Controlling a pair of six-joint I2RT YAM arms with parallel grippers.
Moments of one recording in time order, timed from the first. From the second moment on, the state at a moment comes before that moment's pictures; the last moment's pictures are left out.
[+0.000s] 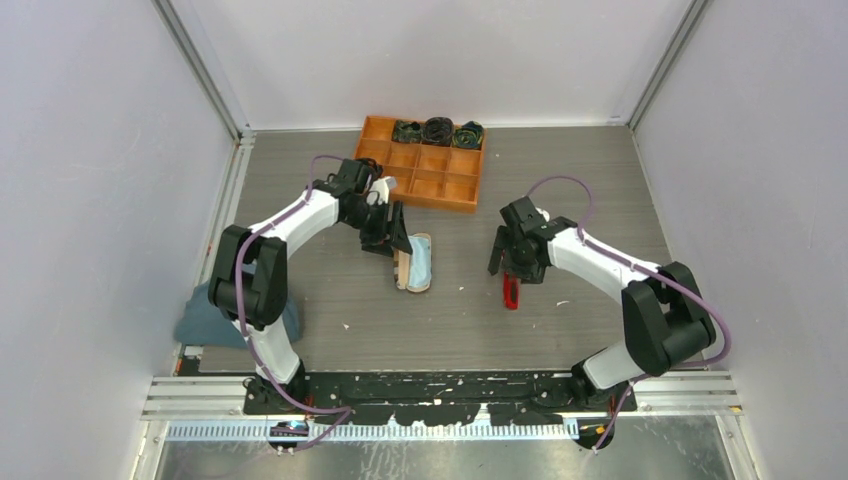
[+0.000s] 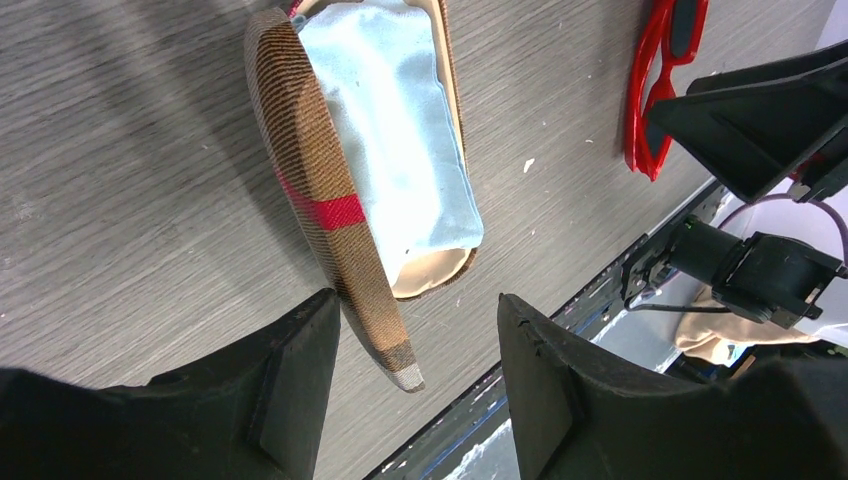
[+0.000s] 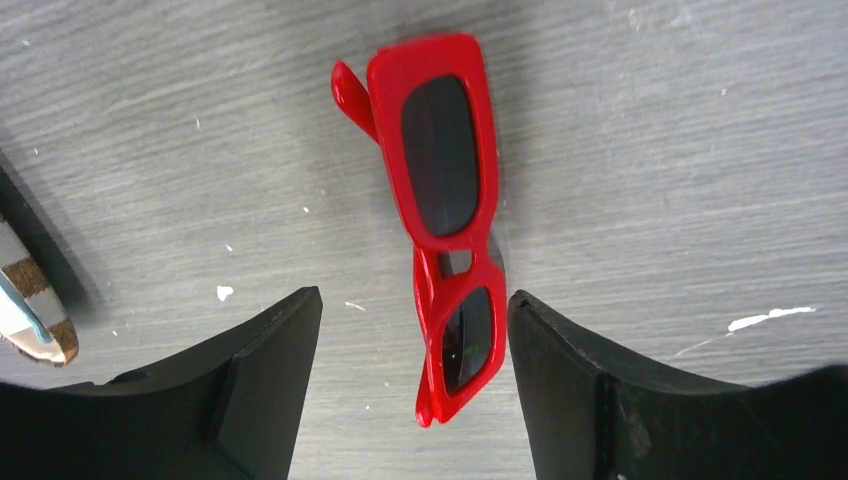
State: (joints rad) left arm -0.35 1.79 1.27 -0.64 0.59 -0.32; right arm 0.46 1.51 0.92 -0.62 0.11 0.69
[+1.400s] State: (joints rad) left arm -0.35 1.75 1.27 -0.67 0.58 -0.32; right arm 0.52 1.60 1.18 -0.59 -0.12 0.34
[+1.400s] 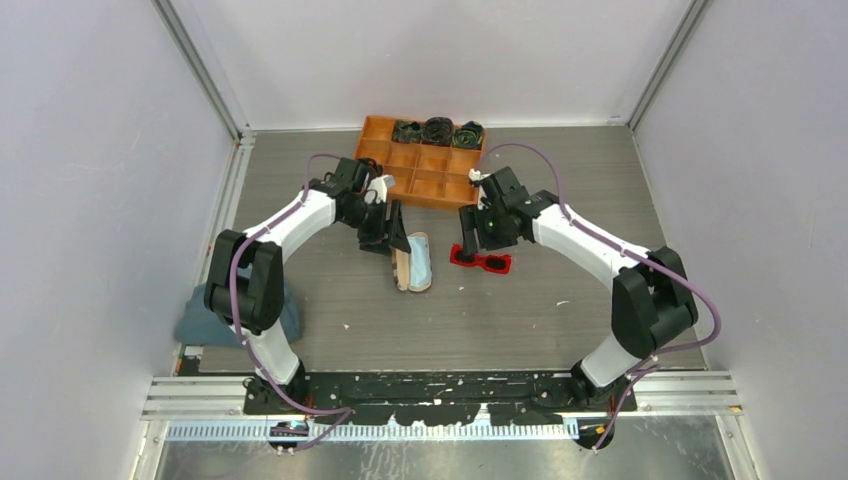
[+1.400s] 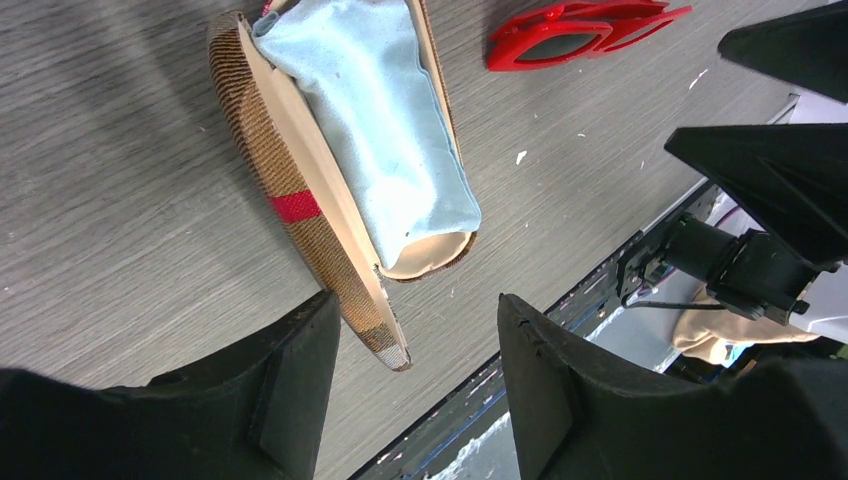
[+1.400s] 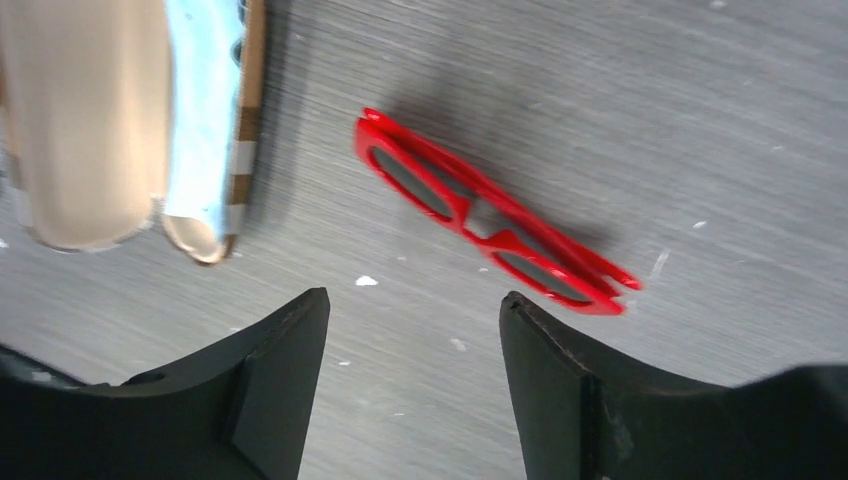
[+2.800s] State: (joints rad) left arm -0.35 1.76 1.27 -0.62 0.64 -0.34; right arm 0.52 1.89 1.26 -0.64 -0.12 -0.42
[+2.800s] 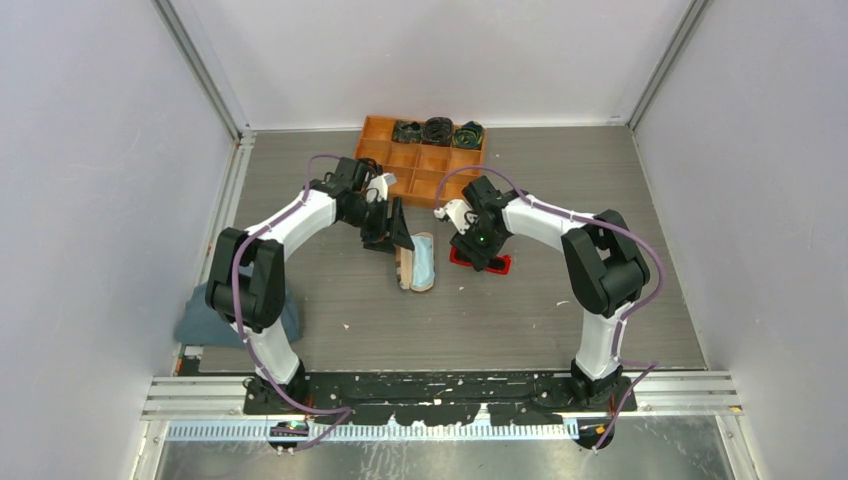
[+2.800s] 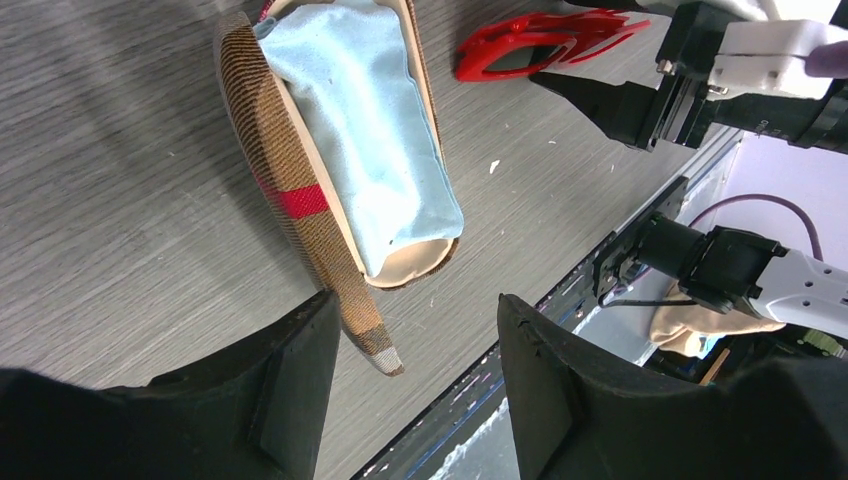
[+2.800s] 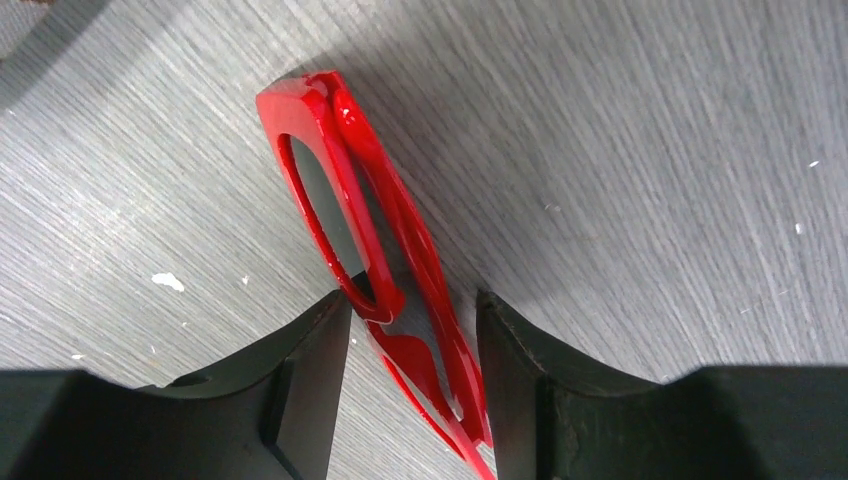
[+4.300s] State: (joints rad) left arm -0.34 1.78 1.27 -0.62 0.66 -0.34; right arm 0.55 1.65 1.13 -0.21 -0.23 0.69
